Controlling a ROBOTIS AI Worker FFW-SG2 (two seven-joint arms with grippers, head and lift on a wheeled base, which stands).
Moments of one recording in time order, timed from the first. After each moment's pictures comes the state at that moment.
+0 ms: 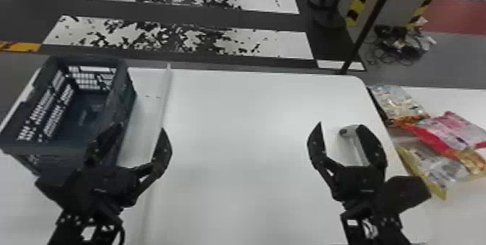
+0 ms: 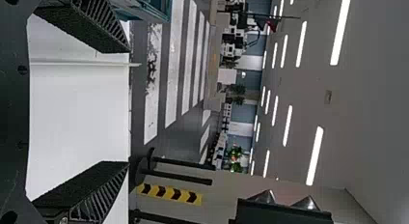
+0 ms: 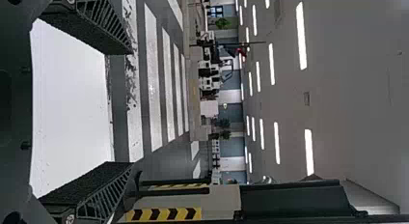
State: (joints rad) left arm 0.53 0.09 -0.07 -1.88 0.14 -0.18 -0.12; right arm 0.54 -0.08 0.02 -1.82 -0.13 -0.34 -0.02
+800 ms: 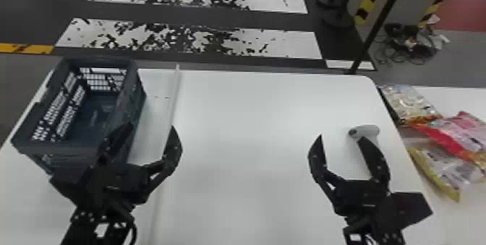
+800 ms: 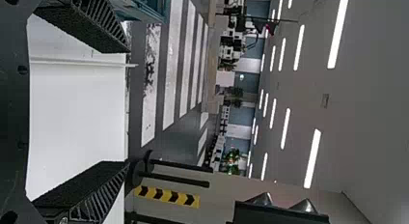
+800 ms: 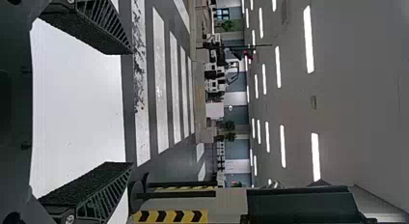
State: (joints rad) left arm 0.54 0.08 -0.08 -1.90 0.13 -0.17 -0.11; right arm 0.58 -0.07 0.05 -1.79 -0.09 -0.38 -0.04
